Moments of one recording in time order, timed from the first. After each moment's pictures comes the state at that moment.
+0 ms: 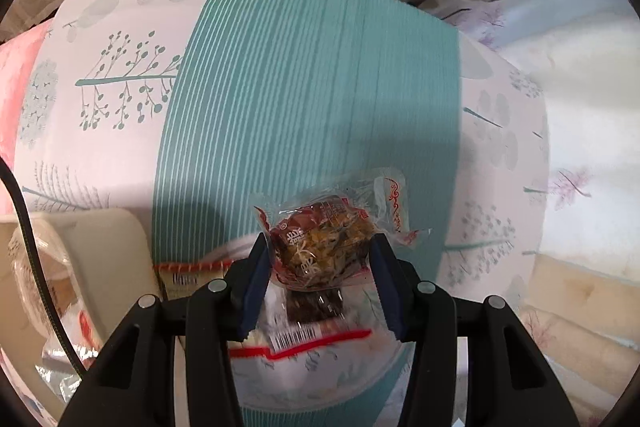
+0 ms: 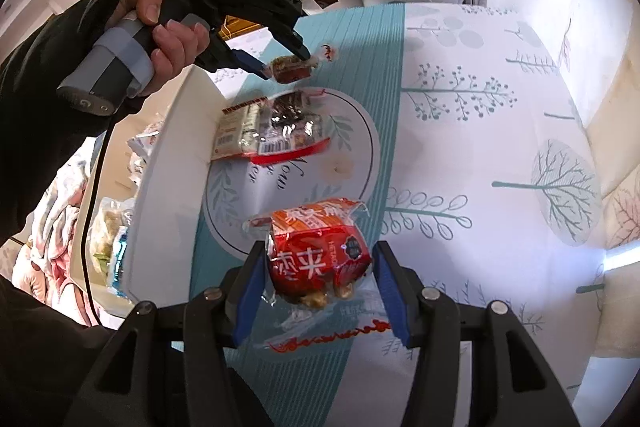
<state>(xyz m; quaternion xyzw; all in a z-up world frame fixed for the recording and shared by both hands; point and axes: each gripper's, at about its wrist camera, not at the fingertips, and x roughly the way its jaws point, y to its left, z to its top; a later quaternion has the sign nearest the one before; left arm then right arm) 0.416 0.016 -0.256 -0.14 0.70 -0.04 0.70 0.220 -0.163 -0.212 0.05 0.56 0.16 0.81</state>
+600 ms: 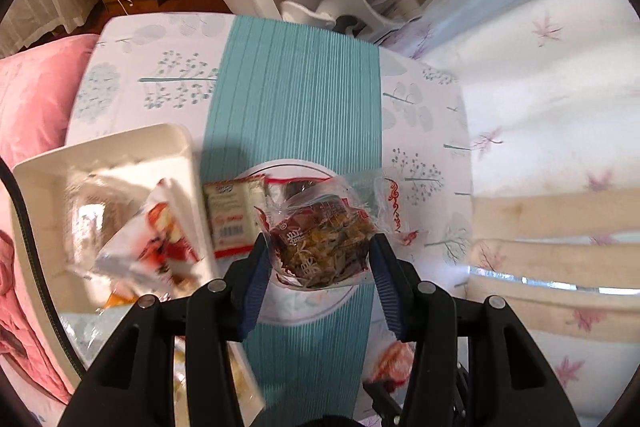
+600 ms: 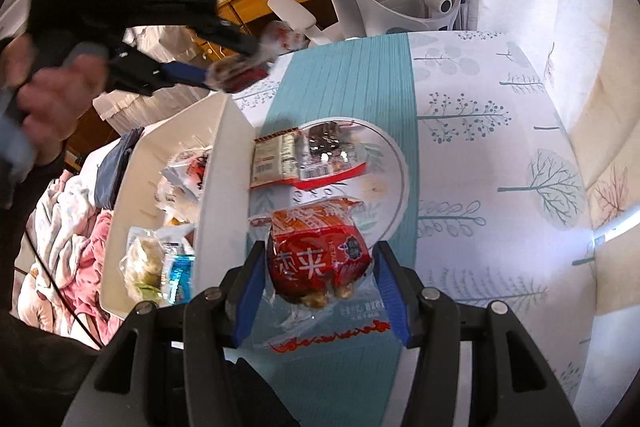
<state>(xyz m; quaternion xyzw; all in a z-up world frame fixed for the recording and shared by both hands) 0.321 0.061 -0.129 -0.16 0.65 -0.10 0.74 0.201 -0.125 -0.165 0.08 0.54 0.13 0.83</state>
